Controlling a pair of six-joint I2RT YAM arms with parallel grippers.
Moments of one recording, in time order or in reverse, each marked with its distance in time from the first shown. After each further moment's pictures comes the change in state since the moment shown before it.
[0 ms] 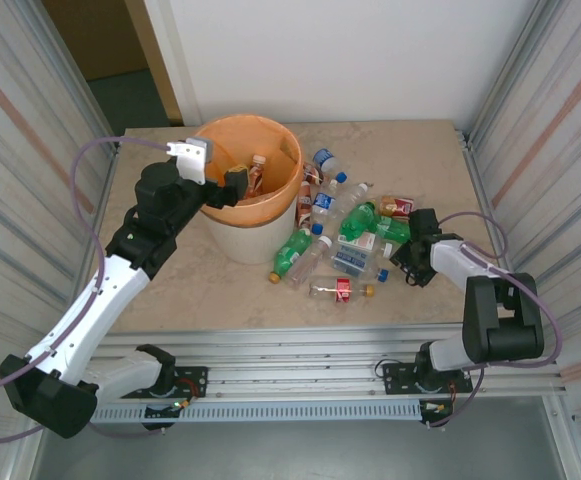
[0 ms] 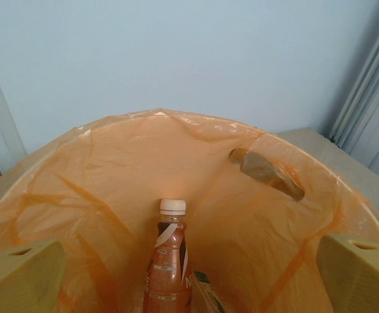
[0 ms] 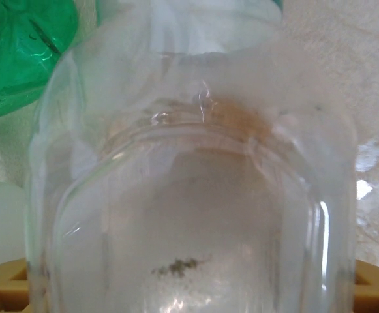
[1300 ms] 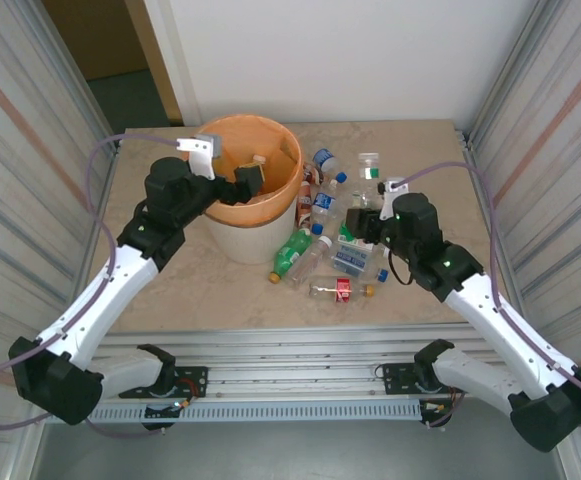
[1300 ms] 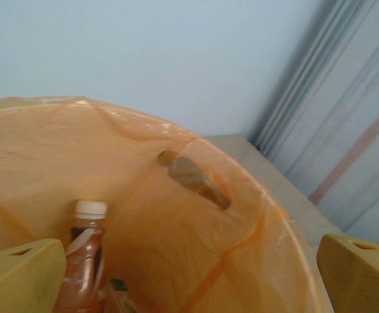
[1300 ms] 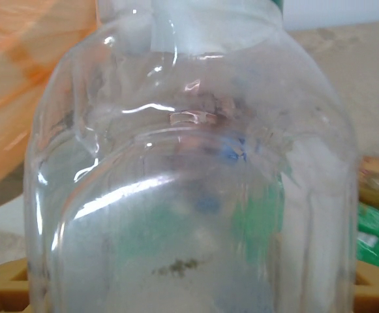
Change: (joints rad) left arm 0.000 0.080 0.000 0.110 0.224 -0.204; right arm 0.501 -0.457 0.226 0.124 0.023 -0.450
